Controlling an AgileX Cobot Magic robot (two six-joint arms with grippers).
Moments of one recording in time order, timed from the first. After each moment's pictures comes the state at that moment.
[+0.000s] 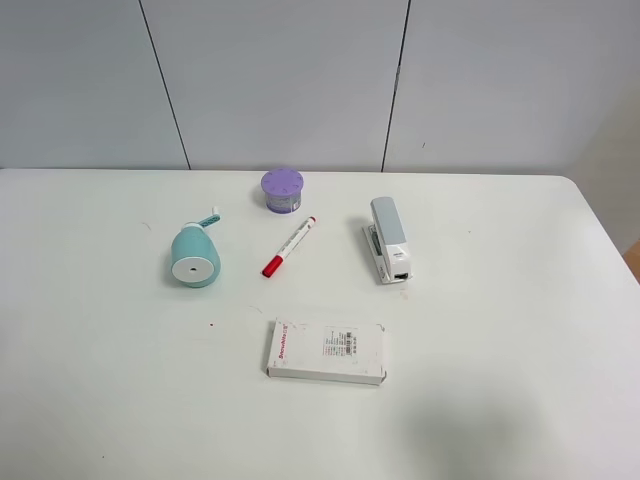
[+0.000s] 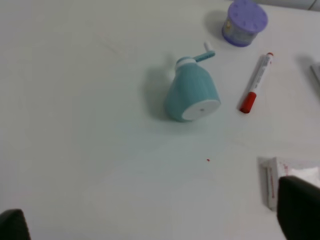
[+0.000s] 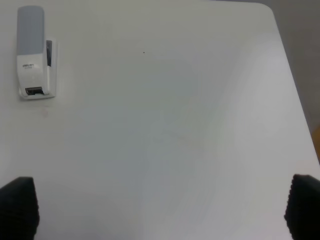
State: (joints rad) left arm -0.01 0.57 -0.88 -0.12 1.11 -0.13; right arm -0.03 0.00 -0.49 0.04 1.07 -0.05
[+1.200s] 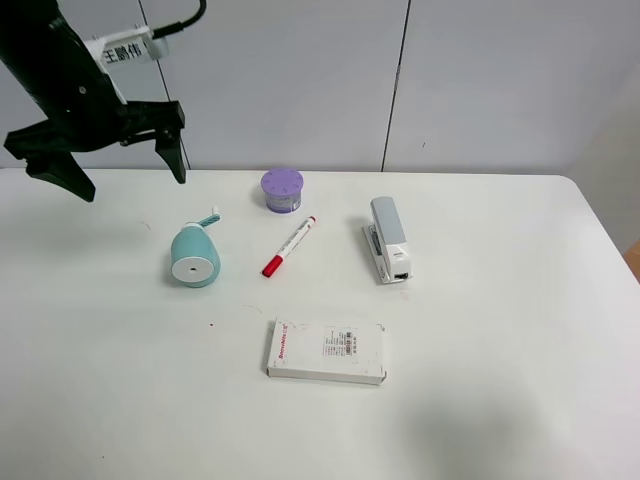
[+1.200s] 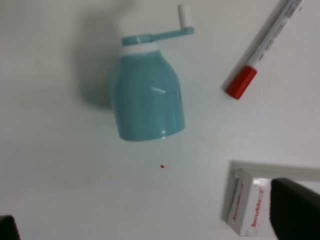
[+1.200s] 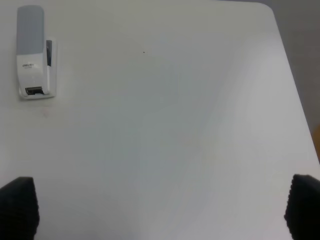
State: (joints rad) left arm -0.30 1.70 -1.49 -0.07 1.21 -0.44; right arm -0.03 0.00 -0.49 0.04 1.07 -0.05
